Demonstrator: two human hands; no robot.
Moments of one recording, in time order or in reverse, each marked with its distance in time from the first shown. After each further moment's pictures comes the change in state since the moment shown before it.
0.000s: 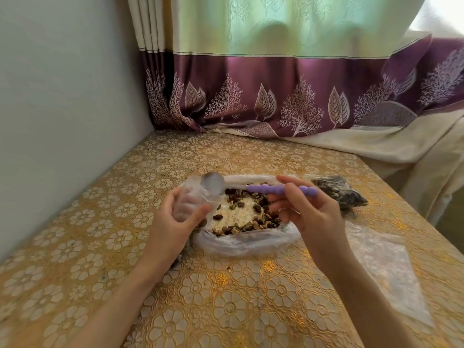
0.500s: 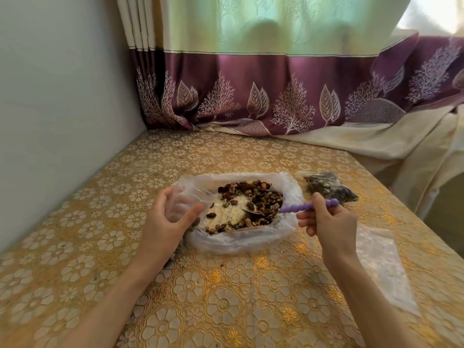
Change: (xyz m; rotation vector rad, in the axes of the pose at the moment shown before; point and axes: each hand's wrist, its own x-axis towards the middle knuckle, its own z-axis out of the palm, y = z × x) left_hand 0.000 0.005 0.003 0.048 0.021 0.027; right_hand 0.001 0.027 -0.042 -0.266 0.505 0.110
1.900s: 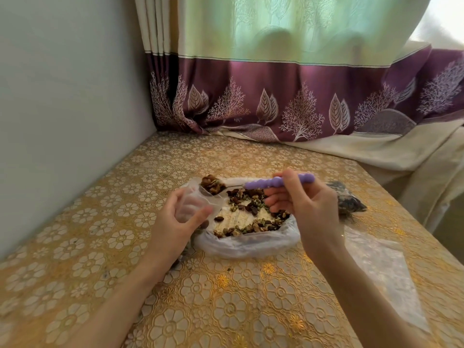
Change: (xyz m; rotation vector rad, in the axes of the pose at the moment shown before) left_hand -0.002 0.003 -0.004 -0.057 -0.025 -0.007; right_hand -0.031 -0.063 0.048 0.183 -0.429 -0.282
